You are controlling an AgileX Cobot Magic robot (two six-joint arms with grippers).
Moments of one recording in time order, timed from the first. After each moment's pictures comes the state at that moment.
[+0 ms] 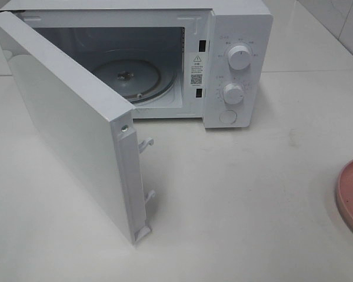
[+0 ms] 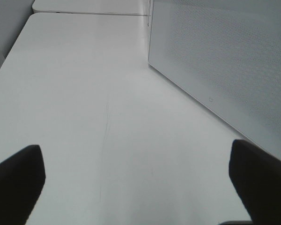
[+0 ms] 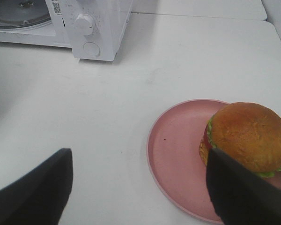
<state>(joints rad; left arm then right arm) 0.02 0.00 -0.52 -0.06 1.09 0.02 0.17 0.00 -0.50 -0.04 1.01 0.12</state>
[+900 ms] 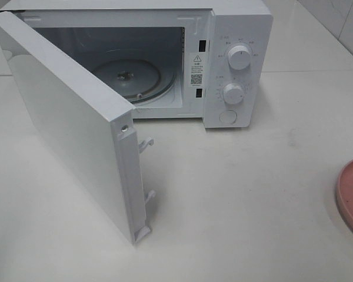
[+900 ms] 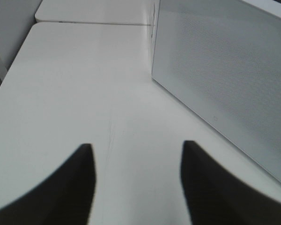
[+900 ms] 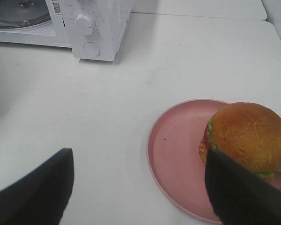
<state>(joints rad) 0.02 0.20 -0.57 -0.05 0.94 0.02 0.17 0.00 -0.50 -0.04 1.01 0.12</state>
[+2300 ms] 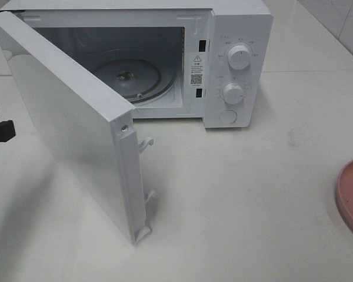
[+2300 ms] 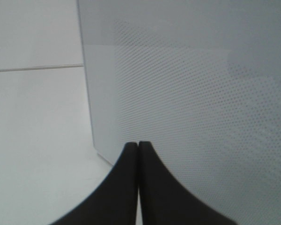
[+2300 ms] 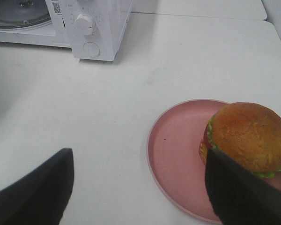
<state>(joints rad) -0.29 1.37 -0.29 -0.12 -0.69 0.02 0.17 0.00 -0.50 -0.04 1.01 0.12</state>
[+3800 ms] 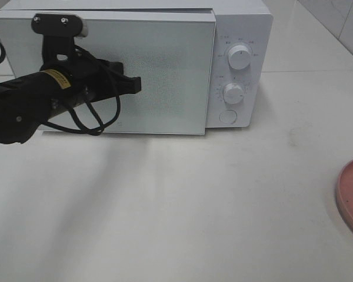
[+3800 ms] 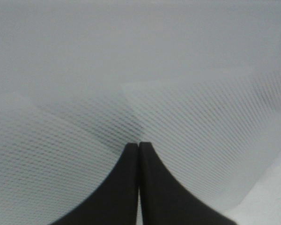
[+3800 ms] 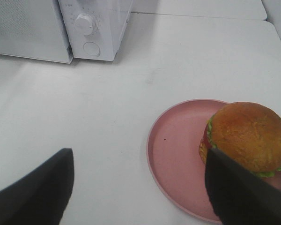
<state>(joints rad) -0.55 1.88 -0.87 -0.12 -0.64 -0.04 0.17 0.00 -0.50 -0.04 1.01 0.12</state>
